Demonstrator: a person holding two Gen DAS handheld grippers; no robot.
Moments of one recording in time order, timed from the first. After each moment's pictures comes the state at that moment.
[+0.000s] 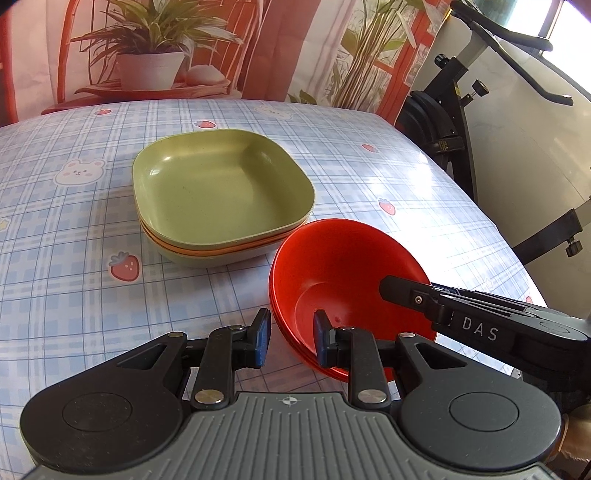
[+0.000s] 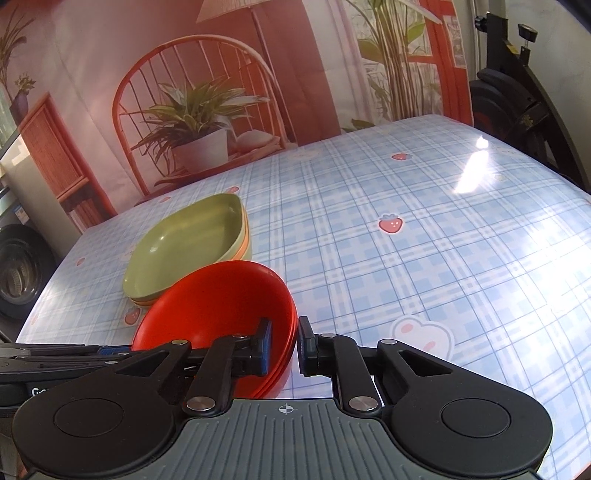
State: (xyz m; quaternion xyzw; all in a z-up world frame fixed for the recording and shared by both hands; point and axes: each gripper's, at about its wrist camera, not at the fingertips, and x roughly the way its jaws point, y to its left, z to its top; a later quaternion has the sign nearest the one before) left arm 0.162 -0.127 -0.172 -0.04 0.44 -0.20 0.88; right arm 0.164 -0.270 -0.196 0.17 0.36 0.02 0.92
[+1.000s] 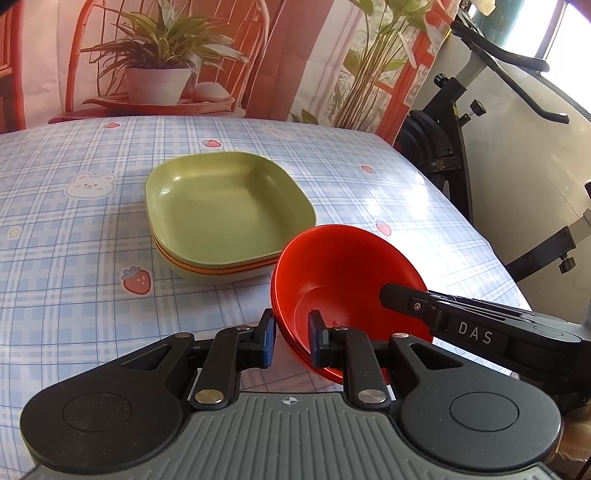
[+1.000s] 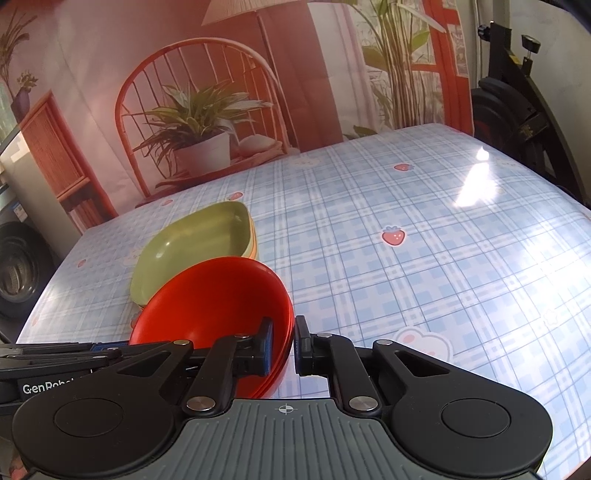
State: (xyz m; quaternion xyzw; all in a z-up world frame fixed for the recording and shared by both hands) left arm 0.154 -0.116 -0.158 -0.06 0.42 -0.19 0.89; right arm 0.166 -0.265 -0.184 0.16 0.36 0.02 0.92
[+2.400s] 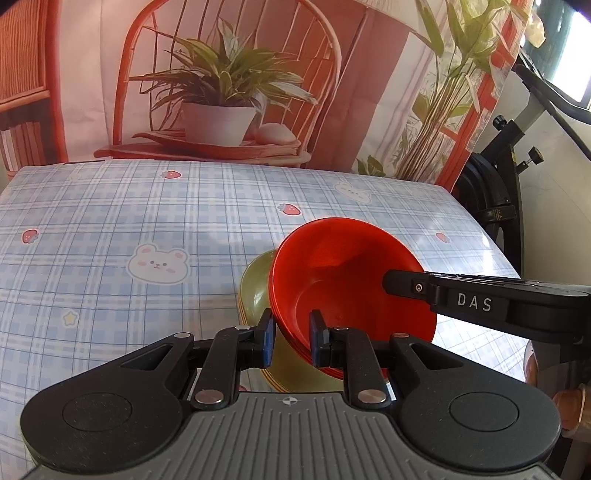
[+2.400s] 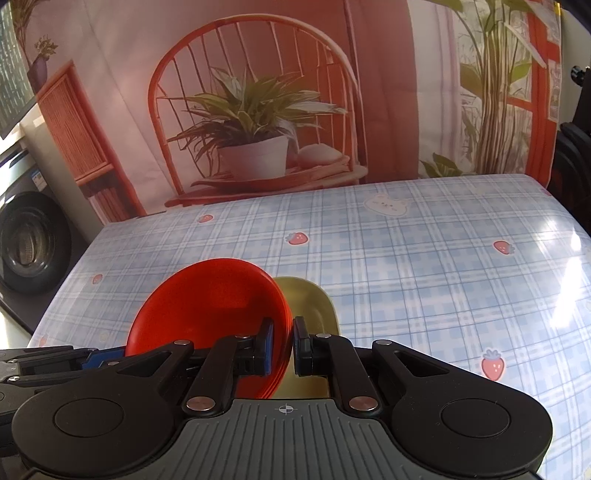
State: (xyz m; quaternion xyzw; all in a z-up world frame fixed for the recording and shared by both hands) left arm 0.236 -0.075 -0.138 -0.06 0.40 -0.12 0.91; right arm 0.308 -0.213 -0.144 0.11 0.39 0.08 0.91
